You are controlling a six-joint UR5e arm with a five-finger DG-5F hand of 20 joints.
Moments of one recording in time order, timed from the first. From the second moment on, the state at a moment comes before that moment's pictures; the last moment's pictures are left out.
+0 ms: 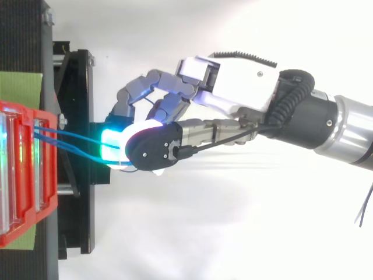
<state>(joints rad) 0.19 -2.37 -1.24 -2.57 -1.19 -0.16</state>
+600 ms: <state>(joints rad) 0.20 -2.37 -1.23 -2.57 -1.19 -0.15</state>
